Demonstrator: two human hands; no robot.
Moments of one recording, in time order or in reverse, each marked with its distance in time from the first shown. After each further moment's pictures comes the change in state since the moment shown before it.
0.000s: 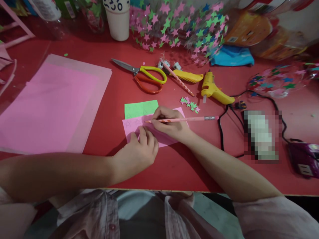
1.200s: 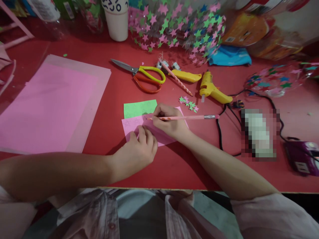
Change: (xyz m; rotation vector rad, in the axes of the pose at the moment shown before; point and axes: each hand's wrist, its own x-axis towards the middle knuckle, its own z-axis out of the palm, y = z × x) left_hand 0.001 -0.001 0.000 0.017 0.019 0.000; right_hand 0.002 -0.004 0.004 -0.034 0.108 0.027
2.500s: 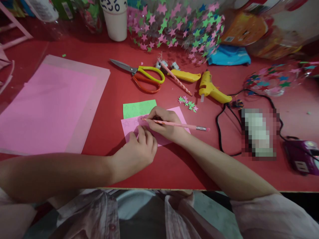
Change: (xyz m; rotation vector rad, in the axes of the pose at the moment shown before) left_hand 0.000 0.002 -0.001 -0.021 -0.032 -0.013; right_hand -0.003 0.001 0.003 -0.022 -0.102 -0.078
